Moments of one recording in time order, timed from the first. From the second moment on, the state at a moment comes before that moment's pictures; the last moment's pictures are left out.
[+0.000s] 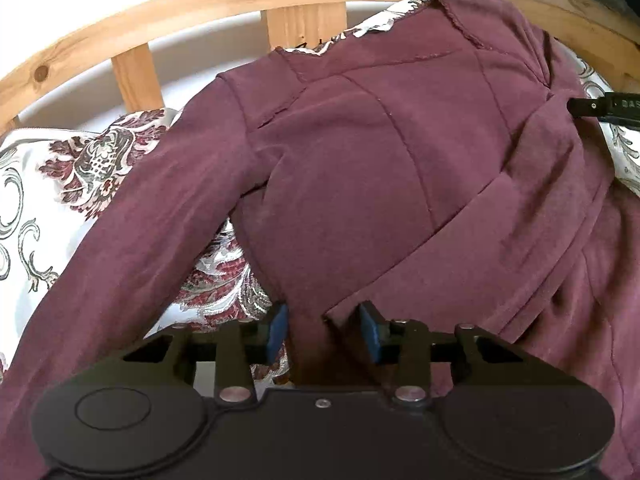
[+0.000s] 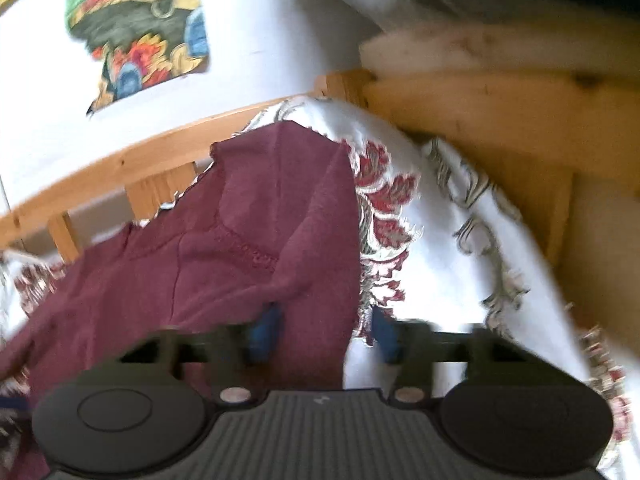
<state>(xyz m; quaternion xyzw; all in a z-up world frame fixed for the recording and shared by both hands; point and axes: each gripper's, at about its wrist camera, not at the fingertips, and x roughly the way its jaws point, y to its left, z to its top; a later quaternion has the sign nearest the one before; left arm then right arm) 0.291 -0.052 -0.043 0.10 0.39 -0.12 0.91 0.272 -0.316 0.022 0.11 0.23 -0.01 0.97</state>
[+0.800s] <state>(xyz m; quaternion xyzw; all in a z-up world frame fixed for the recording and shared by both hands) 0.285 -0.060 -0.028 0.08 0.34 -0.19 0.92 0.223 -0.287 0.023 0.03 0.27 -0.07 0.96</state>
